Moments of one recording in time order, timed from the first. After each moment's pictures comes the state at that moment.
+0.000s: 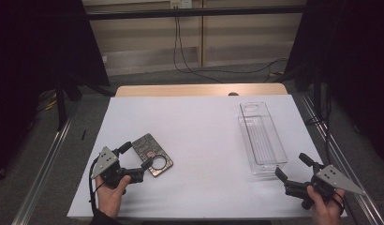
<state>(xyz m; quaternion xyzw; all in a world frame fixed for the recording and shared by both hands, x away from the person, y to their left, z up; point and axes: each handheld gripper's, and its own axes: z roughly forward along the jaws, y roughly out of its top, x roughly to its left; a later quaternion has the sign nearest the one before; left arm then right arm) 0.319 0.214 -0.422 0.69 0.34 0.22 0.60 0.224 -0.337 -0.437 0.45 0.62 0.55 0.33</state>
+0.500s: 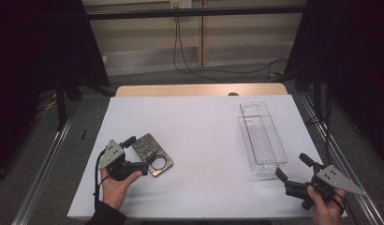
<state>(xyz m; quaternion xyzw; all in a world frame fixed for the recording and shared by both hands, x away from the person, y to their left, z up) 0.339 0.202 -0.421 0.70 0.33 0.22 0.59 0.223 -0.337 -0.437 0.45 0.62 0.55 0.33</state>
